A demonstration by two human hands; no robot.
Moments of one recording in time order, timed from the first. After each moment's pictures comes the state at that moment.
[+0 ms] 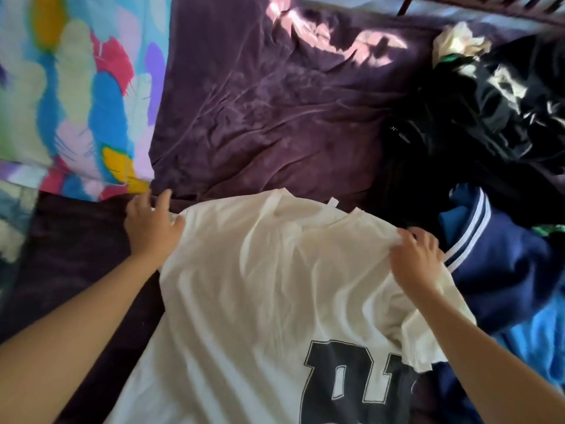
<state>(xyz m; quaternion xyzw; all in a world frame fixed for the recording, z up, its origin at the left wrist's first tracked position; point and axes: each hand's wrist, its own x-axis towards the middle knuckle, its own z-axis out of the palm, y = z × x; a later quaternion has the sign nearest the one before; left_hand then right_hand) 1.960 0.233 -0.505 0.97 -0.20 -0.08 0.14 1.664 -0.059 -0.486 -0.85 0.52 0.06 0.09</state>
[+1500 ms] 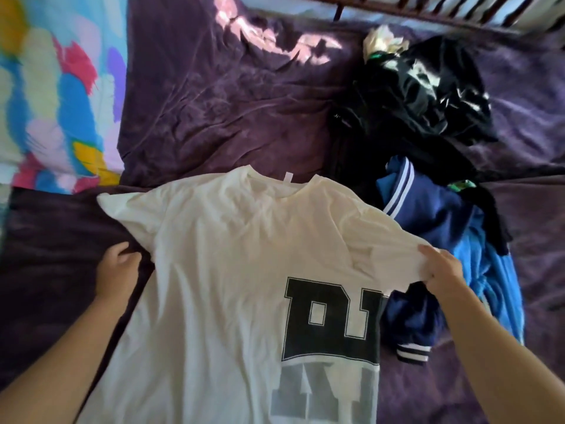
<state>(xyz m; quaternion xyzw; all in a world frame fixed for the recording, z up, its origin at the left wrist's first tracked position) 1.880 0.306 -0.503 0.87 0.09 -0.25 0.42 1.524 -0.062 -0.427 -0.43 0.75 -0.23 0.45</state>
